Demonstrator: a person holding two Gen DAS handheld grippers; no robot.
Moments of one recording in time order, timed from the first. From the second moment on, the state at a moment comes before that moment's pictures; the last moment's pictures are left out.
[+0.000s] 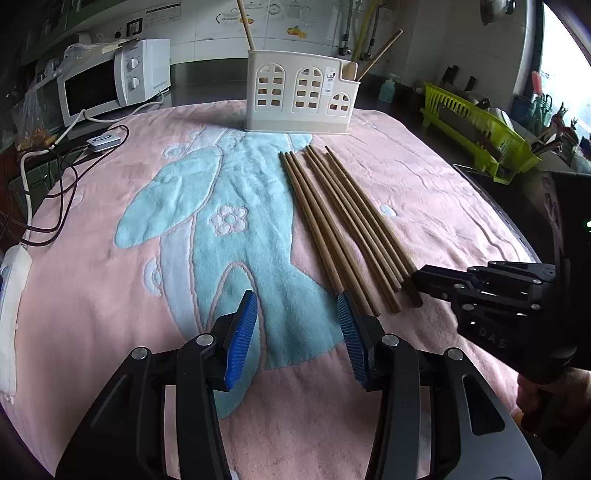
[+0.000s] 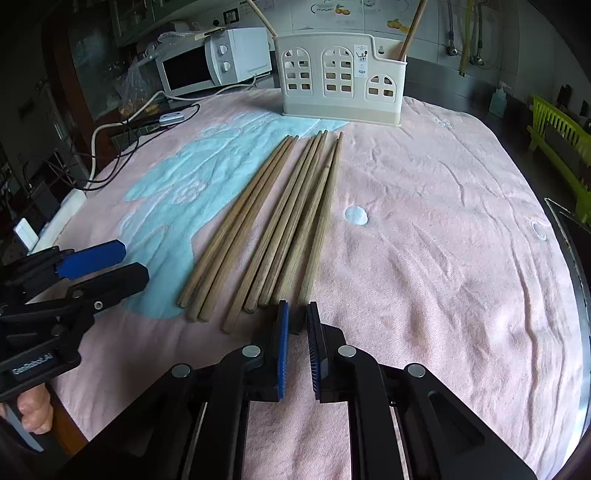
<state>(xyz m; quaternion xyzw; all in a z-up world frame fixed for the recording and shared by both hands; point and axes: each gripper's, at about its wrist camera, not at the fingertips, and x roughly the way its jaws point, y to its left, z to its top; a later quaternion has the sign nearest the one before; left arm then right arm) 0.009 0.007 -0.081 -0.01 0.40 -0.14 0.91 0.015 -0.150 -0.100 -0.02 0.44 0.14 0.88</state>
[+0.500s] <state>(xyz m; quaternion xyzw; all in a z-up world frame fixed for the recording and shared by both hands) 0.028 -0.020 -0.098 -0.03 0.43 -0.16 0.89 0.016 -0.181 -0.097 -0.02 0.44 0.10 0.89</state>
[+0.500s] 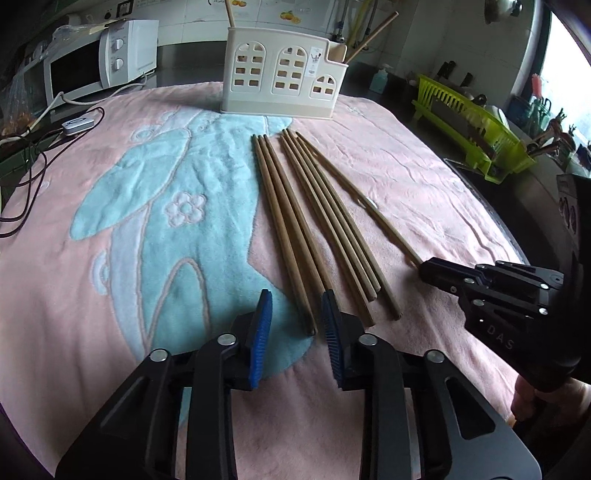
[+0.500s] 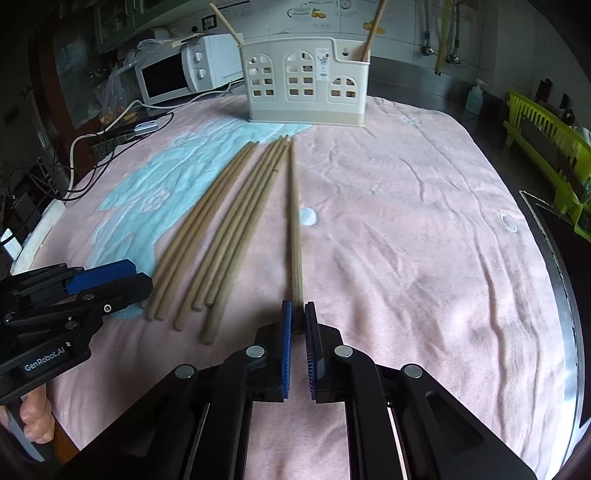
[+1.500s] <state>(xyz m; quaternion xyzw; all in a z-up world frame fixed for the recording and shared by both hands) 0.043 -0.022 -0.104 0.00 0.42 -0.12 0.90 0.020 -0.188 -0.100 0.00 0.43 0.11 0.90</state>
